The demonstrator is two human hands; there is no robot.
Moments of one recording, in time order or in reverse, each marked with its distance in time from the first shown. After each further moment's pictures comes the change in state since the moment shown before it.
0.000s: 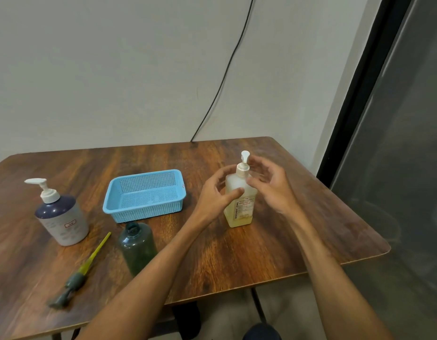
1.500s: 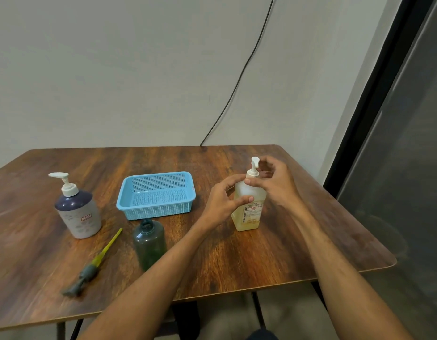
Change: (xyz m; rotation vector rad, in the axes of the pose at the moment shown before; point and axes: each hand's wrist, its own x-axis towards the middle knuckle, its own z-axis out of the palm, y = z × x) left_hand 0.004 -0.014 -0.004 0.078 0.007 0.082; right_hand 0.027 -0.007 0.006 -0.162 0.010 0.015
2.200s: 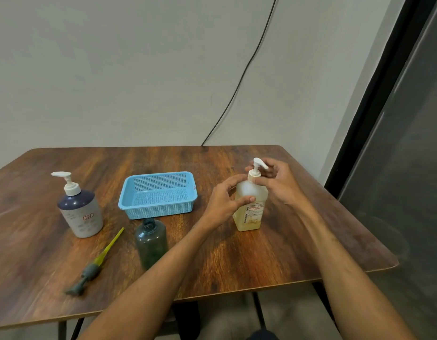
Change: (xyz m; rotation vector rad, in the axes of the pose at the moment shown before) left_hand 0.001 -0.001 0.000 0.006 -0.016 -0.005; right_hand -0.002 -0.001 -0.006 0.144 -0.128 0.073
